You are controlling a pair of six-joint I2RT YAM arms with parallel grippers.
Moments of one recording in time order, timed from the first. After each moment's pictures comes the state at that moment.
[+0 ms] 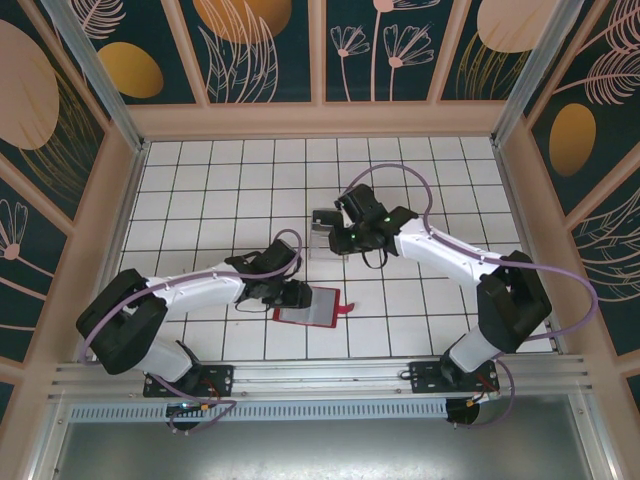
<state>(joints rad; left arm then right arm) -0.81 1.49 0.72 -0.38 0.25 -0.73 0.72 1.56 1.12 -0.55 -0.11 0.47</state>
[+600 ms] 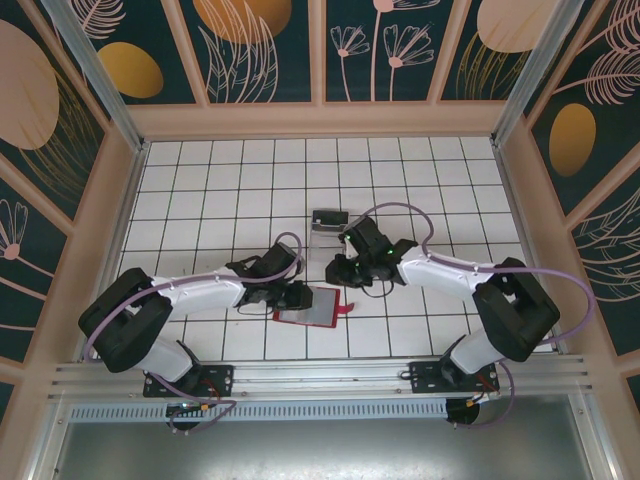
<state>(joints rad) -0.82 1.50 0.66 -0.23 0.31 -0.80 0.78 1.50 0.81 -0.30 -0.37 0.78</state>
